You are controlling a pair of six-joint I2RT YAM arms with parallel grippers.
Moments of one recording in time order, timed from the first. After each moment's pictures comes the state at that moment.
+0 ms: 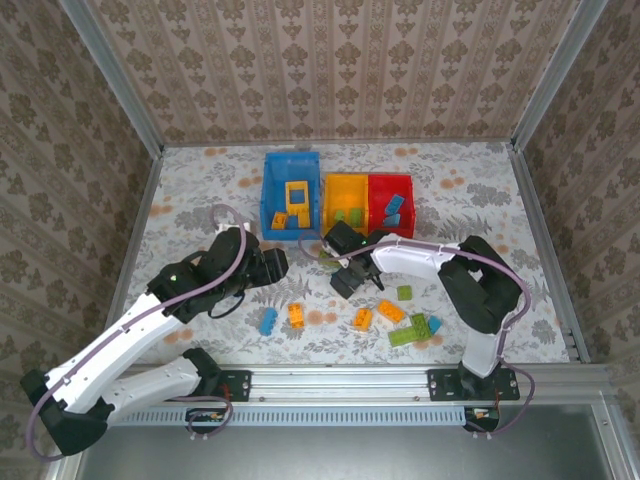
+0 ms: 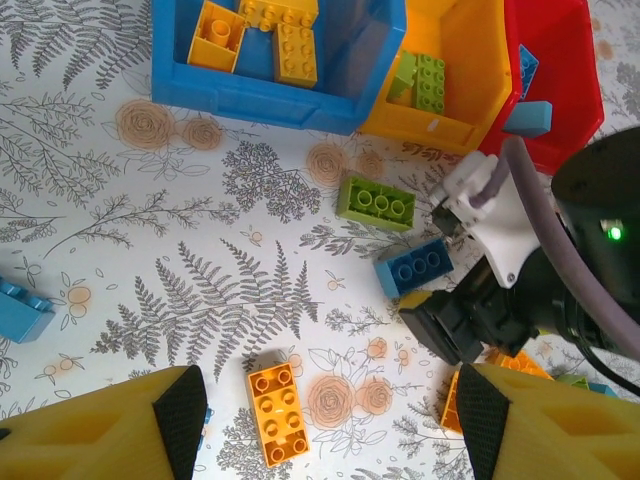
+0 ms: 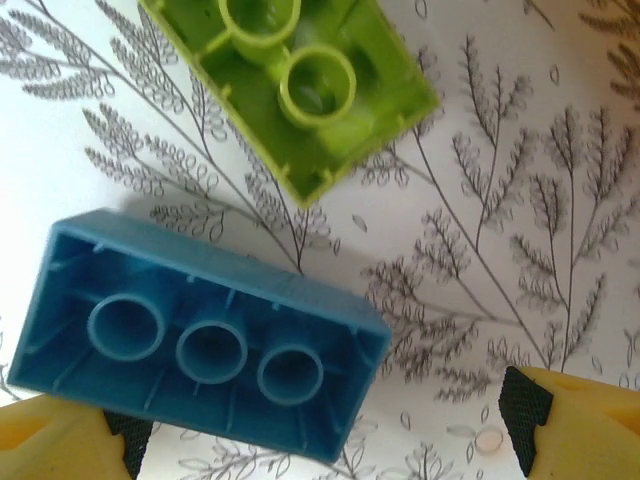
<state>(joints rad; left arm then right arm) -0.84 0.90 0.97 -0.88 -0.18 -0.83 0.76 1.84 1.16 -0.61 0.17 -0.03</state>
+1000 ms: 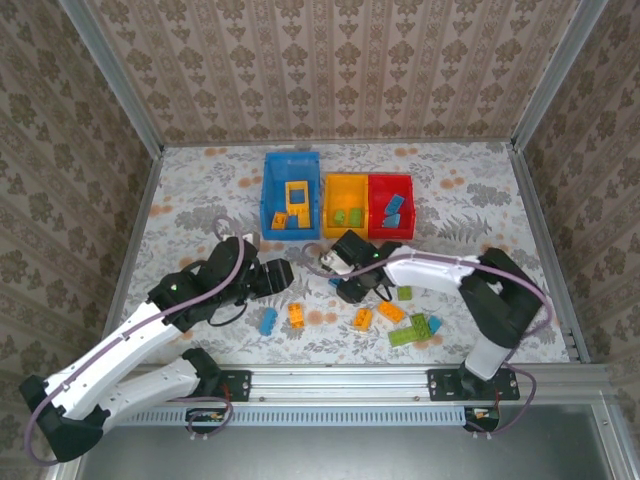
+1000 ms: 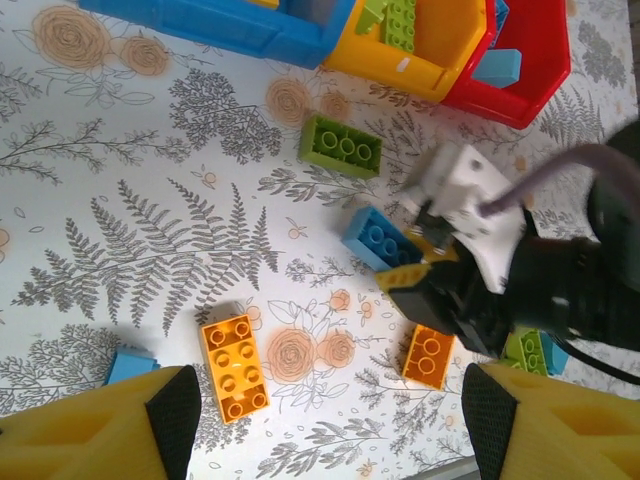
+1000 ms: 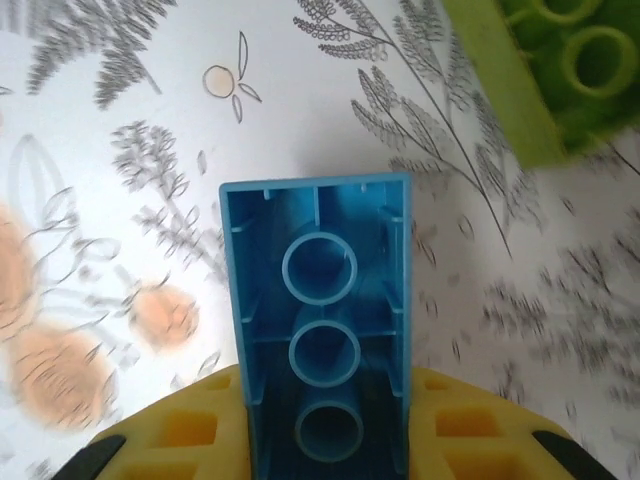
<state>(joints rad) -0.85 0.84 0.87 -0.82 -0.05 -0.90 0.78 1.66 0.98 -0.50 -0.03 -0.07</state>
